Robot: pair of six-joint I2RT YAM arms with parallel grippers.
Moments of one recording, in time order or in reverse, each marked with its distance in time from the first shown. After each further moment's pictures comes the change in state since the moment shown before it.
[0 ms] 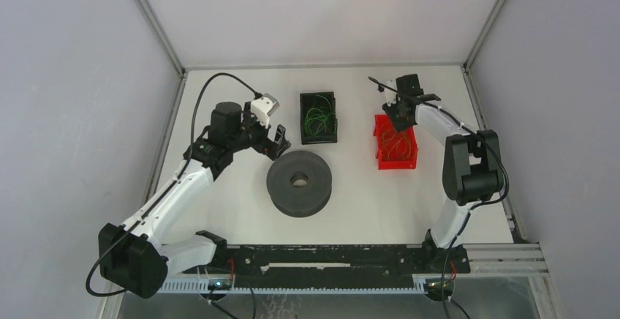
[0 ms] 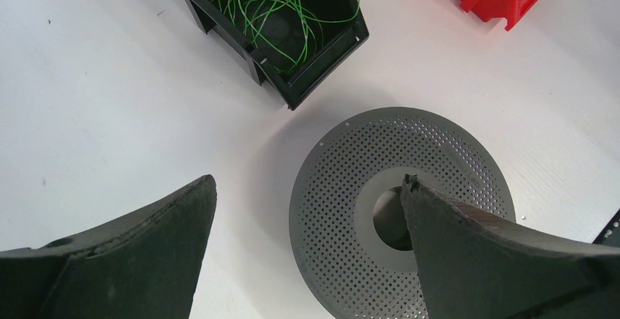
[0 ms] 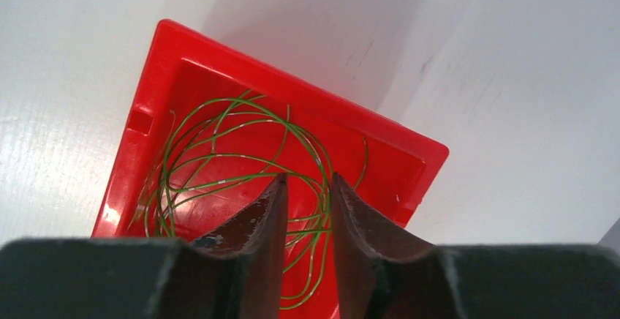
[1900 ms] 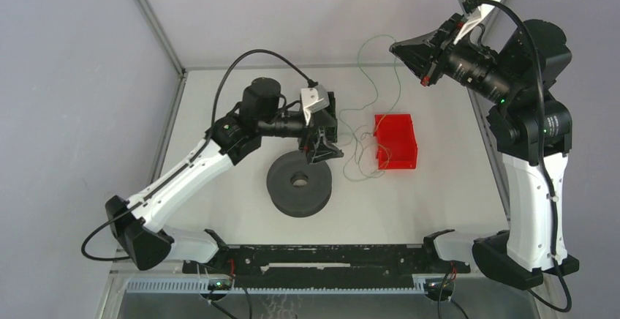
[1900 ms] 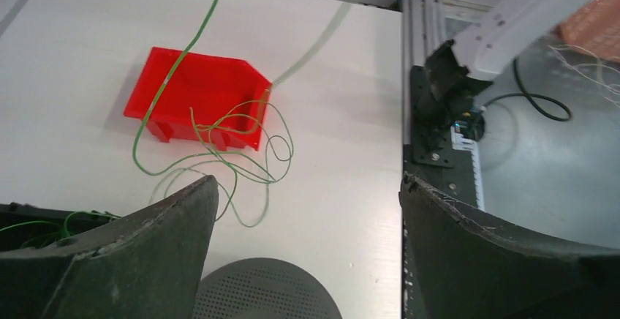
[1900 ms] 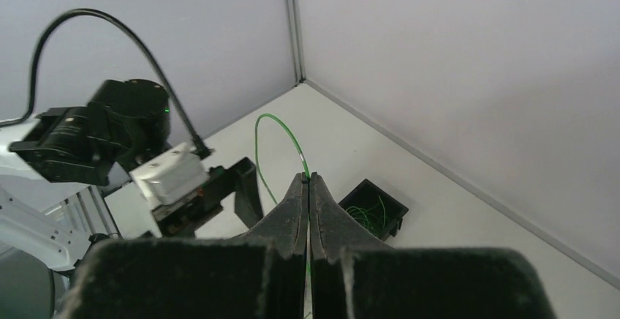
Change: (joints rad) left arm -0.346 0.160 0.428 -0.066 0.386 -0.028; right arm 0.124 -0.517 0.793 -0.232 -0.555 0.431
